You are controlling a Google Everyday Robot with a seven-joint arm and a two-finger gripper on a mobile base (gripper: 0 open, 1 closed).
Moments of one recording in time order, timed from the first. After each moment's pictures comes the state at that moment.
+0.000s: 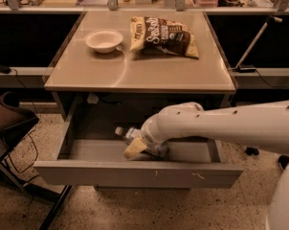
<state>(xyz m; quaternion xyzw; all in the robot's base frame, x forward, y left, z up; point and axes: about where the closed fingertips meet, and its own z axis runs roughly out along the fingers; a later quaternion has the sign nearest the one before) 0.589 0.008 0.603 -0.45 0.84 0.11 0.29</state>
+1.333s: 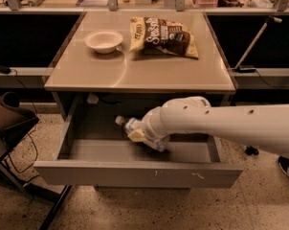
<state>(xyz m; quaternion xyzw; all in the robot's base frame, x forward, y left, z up) 0.587 0.012 0.644 -0.45 0.82 0.11 0.32</state>
